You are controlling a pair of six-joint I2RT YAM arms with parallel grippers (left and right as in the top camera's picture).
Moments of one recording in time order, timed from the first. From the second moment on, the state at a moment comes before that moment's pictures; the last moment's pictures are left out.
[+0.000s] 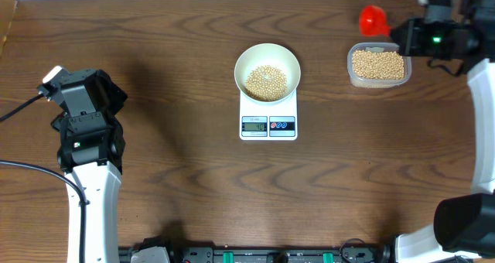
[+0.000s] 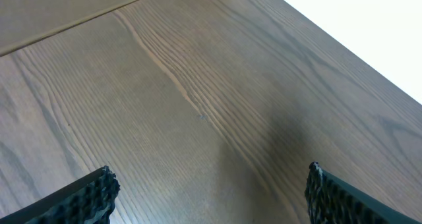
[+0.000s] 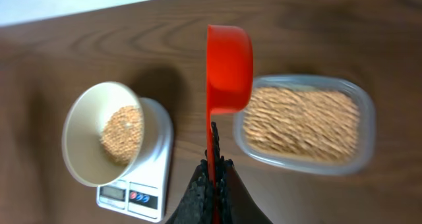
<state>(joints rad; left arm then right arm) 0.23 1.19 0.97 -0.47 -0.40 -0.48 -0.16 1.70 1.77 -1.00 -0.45 0.00</state>
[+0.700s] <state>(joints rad) 0.23 1.19 0.97 -0.47 -0.40 -0.48 -0.21 1.81 1.77 -1.04 -0.29 0.02</state>
